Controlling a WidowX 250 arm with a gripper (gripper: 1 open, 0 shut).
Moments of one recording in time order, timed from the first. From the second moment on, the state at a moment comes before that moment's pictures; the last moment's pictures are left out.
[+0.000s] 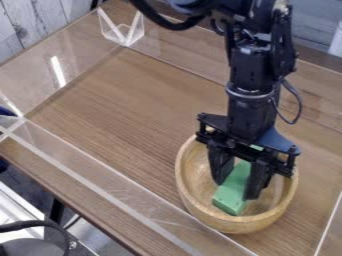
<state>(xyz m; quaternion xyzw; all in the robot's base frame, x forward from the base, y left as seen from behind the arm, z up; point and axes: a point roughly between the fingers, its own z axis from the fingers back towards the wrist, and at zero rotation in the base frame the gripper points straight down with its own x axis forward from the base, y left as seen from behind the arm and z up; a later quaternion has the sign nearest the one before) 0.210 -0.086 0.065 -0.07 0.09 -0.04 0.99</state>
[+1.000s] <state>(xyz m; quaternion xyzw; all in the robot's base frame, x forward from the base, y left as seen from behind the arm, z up) 0.217 -0.084 0.063 -0.07 0.10 -0.04 0.99</state>
